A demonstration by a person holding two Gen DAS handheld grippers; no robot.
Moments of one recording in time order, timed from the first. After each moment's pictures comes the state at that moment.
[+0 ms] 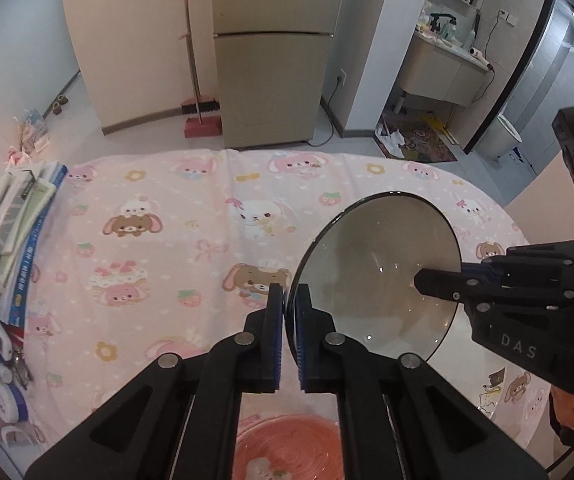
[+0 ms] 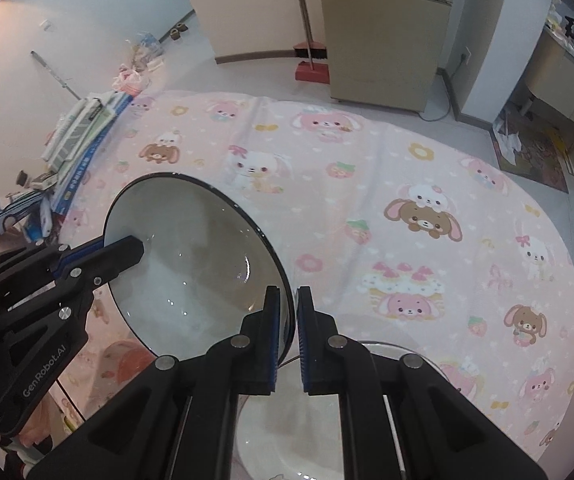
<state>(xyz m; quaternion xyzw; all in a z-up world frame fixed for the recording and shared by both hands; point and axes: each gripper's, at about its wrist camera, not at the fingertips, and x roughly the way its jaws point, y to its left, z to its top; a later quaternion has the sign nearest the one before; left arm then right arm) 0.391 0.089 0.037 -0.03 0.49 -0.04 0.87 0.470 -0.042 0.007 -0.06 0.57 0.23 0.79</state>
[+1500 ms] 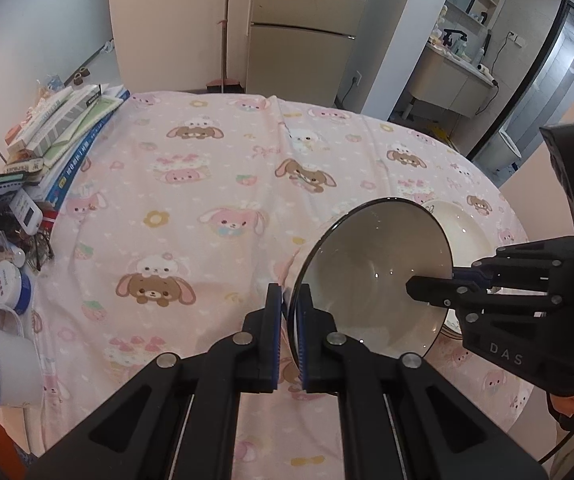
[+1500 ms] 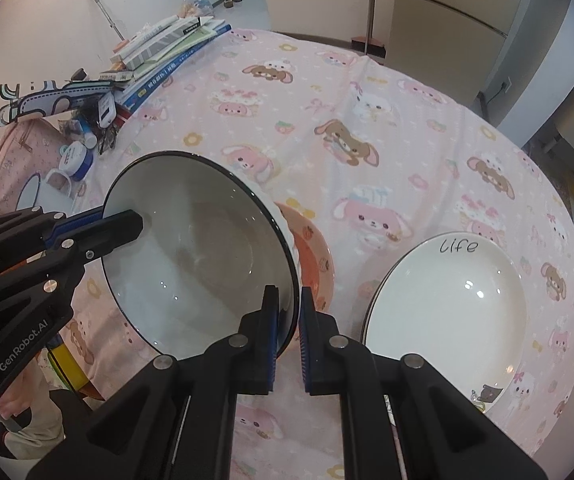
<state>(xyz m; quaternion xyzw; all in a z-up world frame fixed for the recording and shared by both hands) 0.235 0.144 0.017 -0.08 0.49 -0.03 0.87 0.312 0.022 -0.007 -0.14 0.57 0.27 0.76</state>
